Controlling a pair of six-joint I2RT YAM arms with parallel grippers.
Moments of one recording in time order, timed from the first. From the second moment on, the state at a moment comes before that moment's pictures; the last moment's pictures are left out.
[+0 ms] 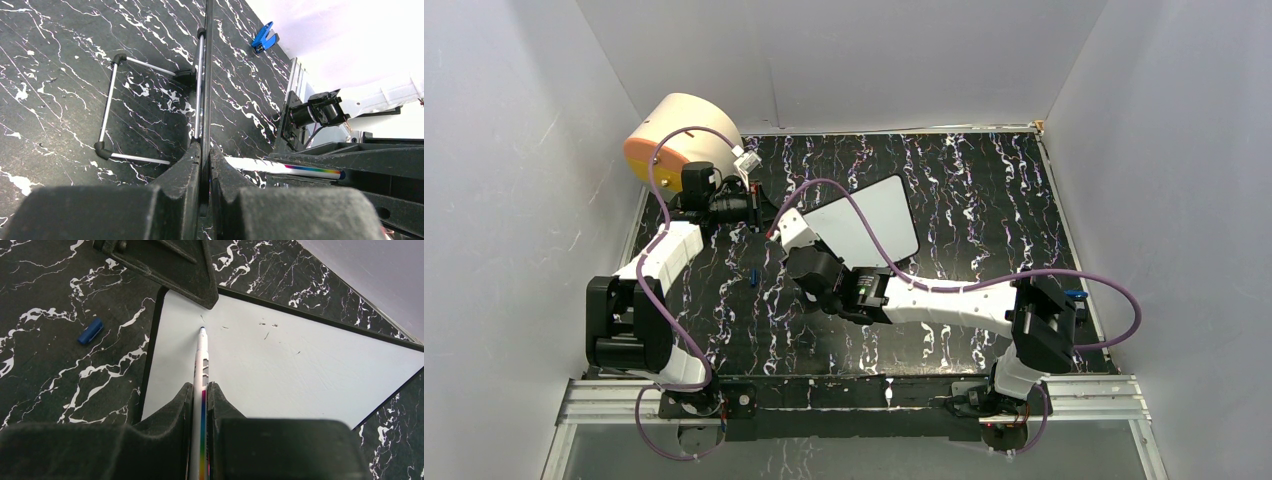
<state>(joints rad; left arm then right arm) -0.07 1.49 0.96 -0.07 1.15 -0.16 1.30 1.64 1.25 -0.10 0.74 0.02</state>
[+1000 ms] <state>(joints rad) -0.07 1.50 0.96 -0.07 1.15 -0.15 1.29 1.66 1.28 -0.12 0.69 0.02</state>
